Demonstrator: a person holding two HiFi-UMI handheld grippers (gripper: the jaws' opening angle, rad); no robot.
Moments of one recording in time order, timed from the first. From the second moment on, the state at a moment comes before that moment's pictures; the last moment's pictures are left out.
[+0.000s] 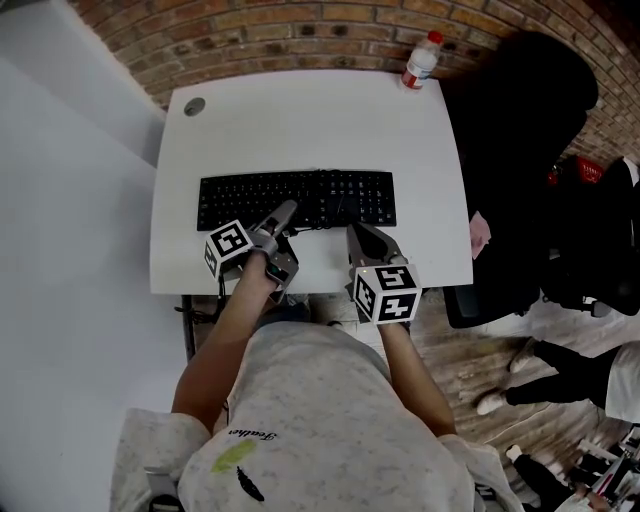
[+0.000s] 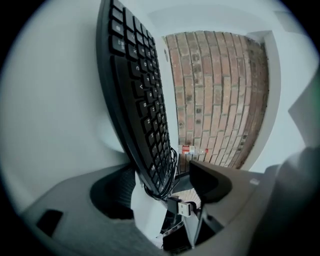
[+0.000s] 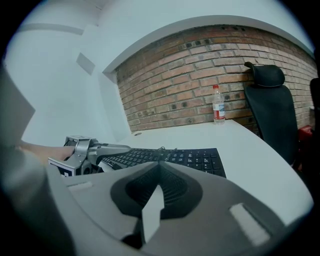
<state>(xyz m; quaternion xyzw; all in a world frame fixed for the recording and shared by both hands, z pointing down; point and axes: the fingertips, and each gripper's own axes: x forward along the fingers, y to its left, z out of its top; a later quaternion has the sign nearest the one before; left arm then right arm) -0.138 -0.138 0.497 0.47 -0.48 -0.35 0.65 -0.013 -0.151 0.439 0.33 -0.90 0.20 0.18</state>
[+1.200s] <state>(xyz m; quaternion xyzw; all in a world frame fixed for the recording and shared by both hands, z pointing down) -0.104 -0.056 0.402 0.70 -0.66 -0.04 0.26 0.004 -0.088 0.380 0.27 -0.94 0.13 0.14</state>
